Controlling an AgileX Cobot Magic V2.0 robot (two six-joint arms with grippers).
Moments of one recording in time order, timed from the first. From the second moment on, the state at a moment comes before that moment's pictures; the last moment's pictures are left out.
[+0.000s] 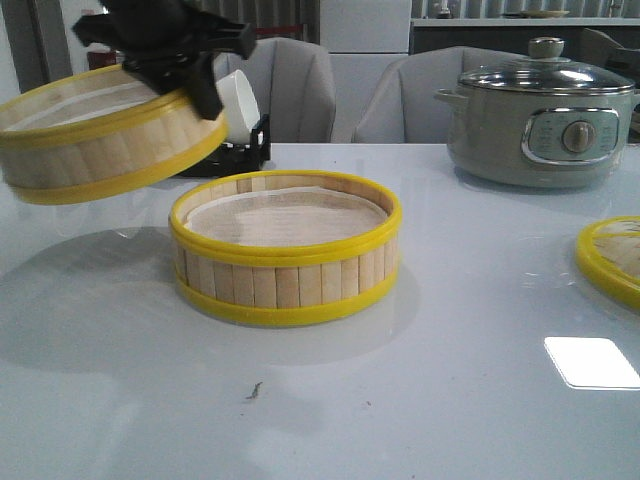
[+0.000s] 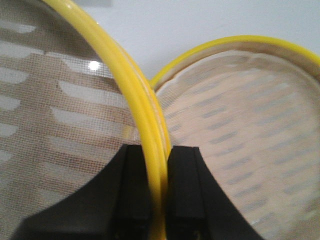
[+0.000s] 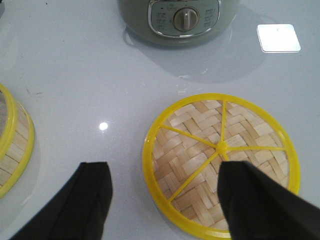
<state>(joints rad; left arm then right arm) -0.47 1.93 -1.74 0.01 0.82 -0.04 -0.05 1.04 -0.85 0.03 0.47 0.07</state>
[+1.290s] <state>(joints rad) -0.79 2.05 -1.76 0.03 0.79 -0.04 -0.05 1.04 -0.85 0.03 0.47 0.07</state>
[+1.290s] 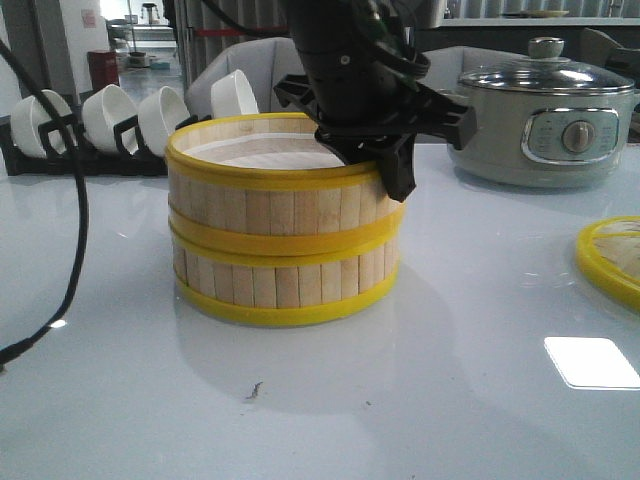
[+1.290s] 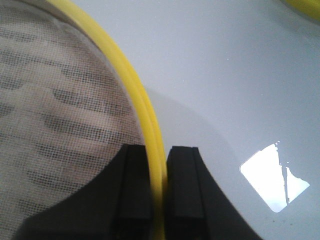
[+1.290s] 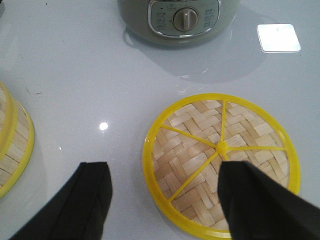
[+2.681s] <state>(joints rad) -0.79 2.03 -1.80 0.07 0.80 -0.03 -0.05 1.04 -0.85 0.03 0.47 0.07</state>
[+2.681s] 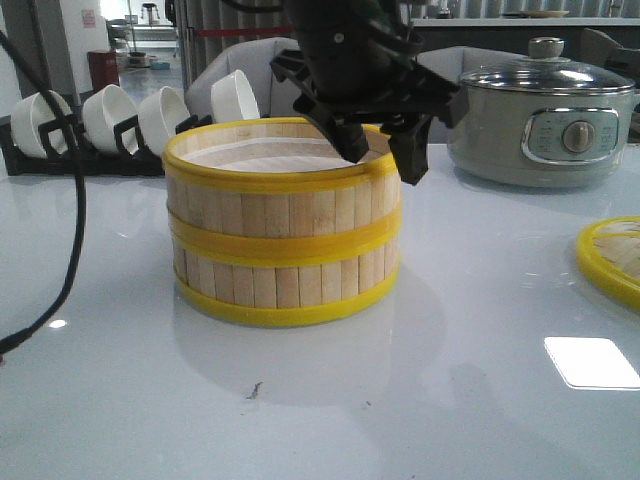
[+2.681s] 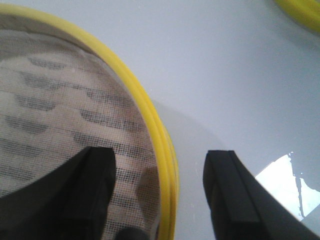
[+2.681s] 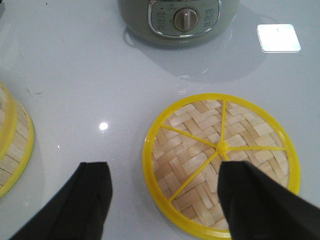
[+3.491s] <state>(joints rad) -0.27 1.46 -1.83 0.13 0.77 -0.09 -0.05 1.04 -0.85 0.04 0.47 0.07</state>
